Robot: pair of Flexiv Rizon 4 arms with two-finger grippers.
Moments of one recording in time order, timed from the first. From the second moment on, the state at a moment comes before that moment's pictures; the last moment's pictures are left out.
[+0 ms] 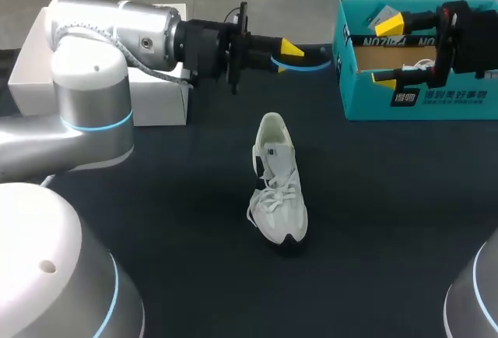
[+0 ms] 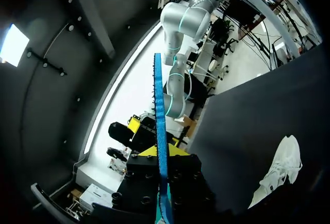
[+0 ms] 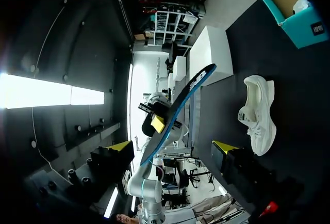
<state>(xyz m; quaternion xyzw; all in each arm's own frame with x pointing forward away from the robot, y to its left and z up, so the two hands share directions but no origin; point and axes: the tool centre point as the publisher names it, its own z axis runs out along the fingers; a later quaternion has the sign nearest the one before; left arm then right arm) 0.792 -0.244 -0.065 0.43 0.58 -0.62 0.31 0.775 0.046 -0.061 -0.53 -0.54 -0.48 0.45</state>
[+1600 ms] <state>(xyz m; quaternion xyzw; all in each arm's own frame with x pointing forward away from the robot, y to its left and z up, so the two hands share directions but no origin) 0.786 -0.225 -0.045 -0.03 0.70 -0.71 -0.10 0.775 0.046 -0.061 -0.53 -0.54 -0.48 0.45</state>
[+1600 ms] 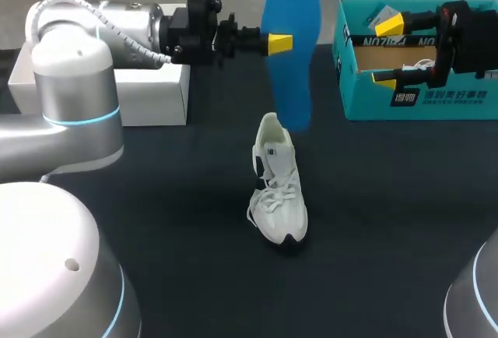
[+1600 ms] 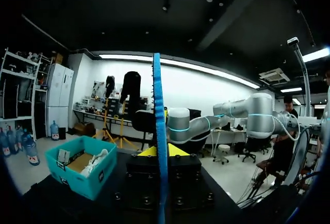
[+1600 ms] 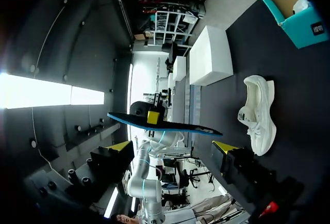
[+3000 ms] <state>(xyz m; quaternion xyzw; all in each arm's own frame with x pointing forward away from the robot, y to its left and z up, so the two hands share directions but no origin) 0.792 -0.219 -0.055 -0.41 0.53 -0.54 -0.50 0.775 0.047 -0.064 -0.53 -0.55 -0.47 0.44</state>
